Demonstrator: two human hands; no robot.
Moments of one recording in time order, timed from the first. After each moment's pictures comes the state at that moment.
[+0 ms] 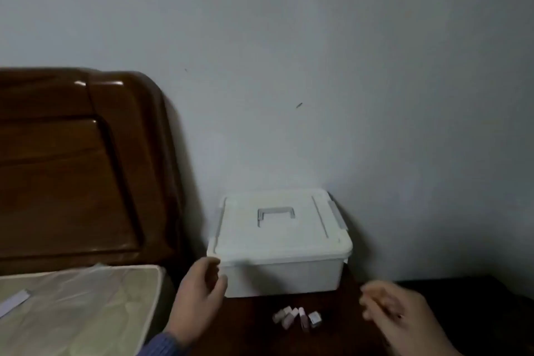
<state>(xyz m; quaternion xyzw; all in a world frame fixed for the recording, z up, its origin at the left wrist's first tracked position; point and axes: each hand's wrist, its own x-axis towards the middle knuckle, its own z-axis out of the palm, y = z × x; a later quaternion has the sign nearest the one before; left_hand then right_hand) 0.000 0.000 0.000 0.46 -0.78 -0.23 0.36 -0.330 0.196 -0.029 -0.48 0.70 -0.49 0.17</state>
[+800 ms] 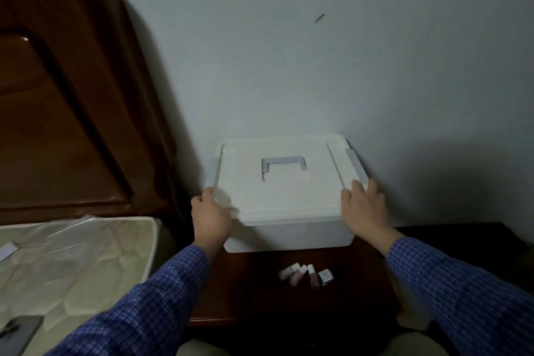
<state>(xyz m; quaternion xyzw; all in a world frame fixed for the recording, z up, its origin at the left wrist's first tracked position) -0.069 -0.114 -0.047 0.64 -0.67 -0.28 0.24 -0.359 0.013 -0.055 -0.42 0.89 -0.17 0.02</state>
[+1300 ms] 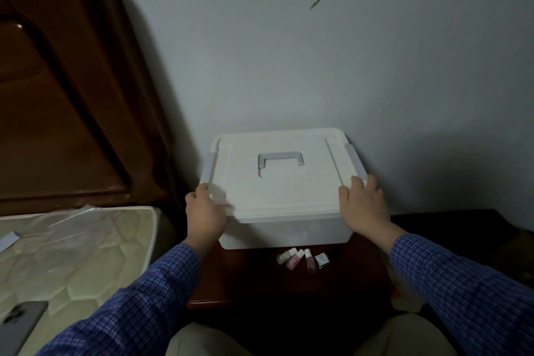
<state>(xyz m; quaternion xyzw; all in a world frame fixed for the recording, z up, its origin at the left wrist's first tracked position) -0.054 -0.095 -0.045 0.63 -0.67 -0.30 0.25 -0.349 0.038 -0.053 -0.43 0.89 -0.17 0.04</state>
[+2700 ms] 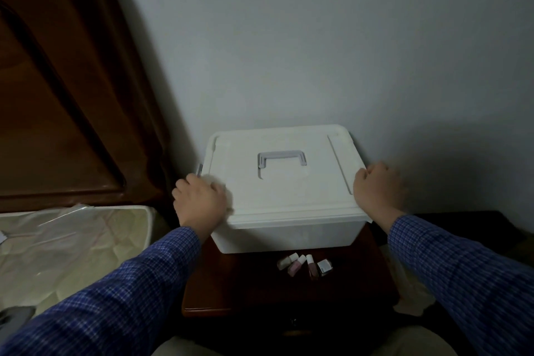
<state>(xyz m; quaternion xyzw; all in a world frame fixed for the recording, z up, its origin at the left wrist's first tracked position) -0.071 -0.126 -0.040 0.69 -0.69 -0.08 0.20 -0.379 0.002 -0.040 -0.30 0.92 -0.24 -0.02</state>
